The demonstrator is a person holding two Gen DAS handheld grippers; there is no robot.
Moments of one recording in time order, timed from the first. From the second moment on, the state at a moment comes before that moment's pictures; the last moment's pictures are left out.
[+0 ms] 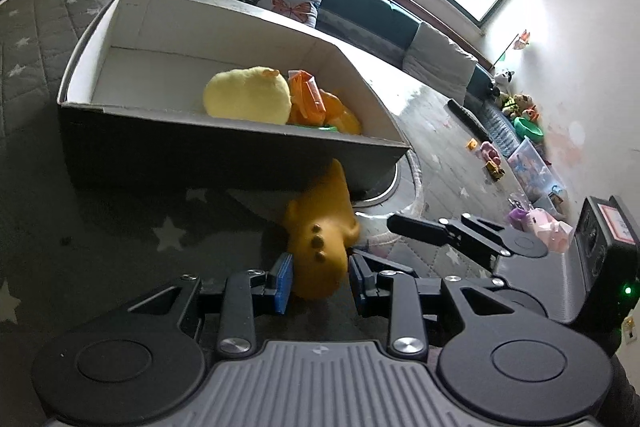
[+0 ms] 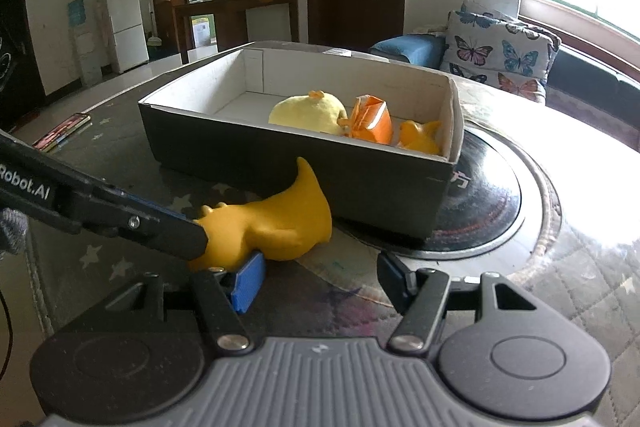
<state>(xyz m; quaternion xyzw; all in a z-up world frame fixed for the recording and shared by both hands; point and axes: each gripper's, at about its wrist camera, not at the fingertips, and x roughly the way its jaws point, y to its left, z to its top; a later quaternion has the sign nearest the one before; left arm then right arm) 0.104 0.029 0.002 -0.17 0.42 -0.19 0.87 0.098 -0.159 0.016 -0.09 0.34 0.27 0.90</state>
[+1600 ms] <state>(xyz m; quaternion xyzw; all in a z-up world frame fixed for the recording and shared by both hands) 0.140 0.017 -0.017 -0.16 0.46 -0.22 0.84 0.105 -0.144 0.000 -0.09 0.35 0.28 0.89</state>
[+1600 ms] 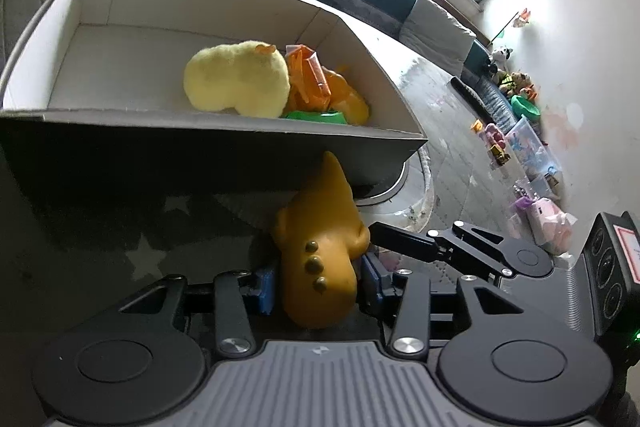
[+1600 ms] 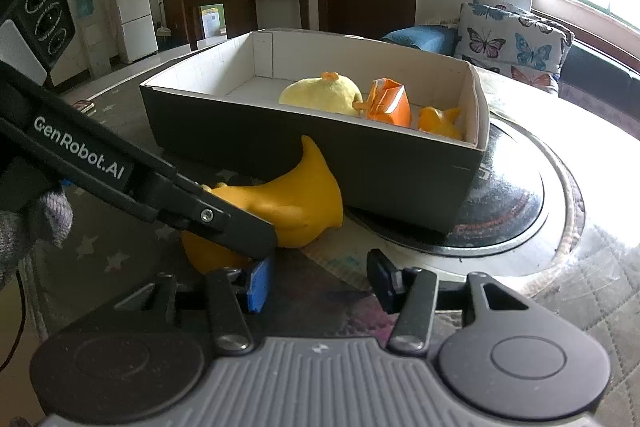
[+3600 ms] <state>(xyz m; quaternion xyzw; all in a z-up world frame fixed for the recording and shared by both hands) 0.213 0.094 0.032 -0.19 0.37 -0.01 0.91 0.198 -0.075 0.047 -0.10 0.31 0.31 0.89</state>
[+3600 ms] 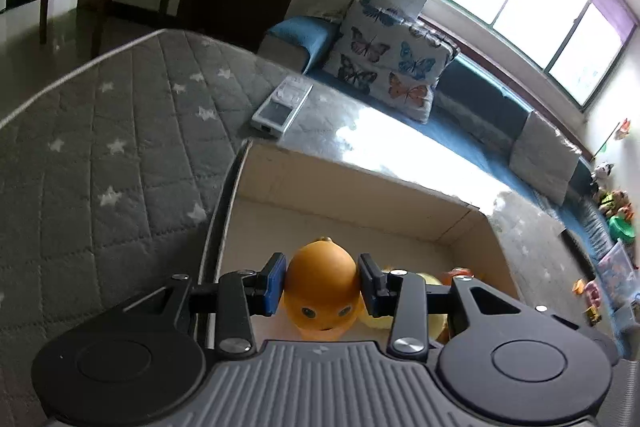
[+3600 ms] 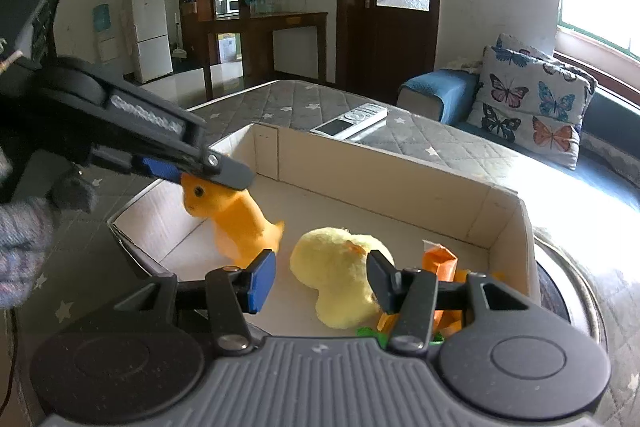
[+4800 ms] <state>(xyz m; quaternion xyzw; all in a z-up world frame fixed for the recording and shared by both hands) 0.175 0.066 0.027 -0.16 0.37 -0.04 0.92 0.167 -0.086 0.055 -0.09 0.30 0.31 0.90</state>
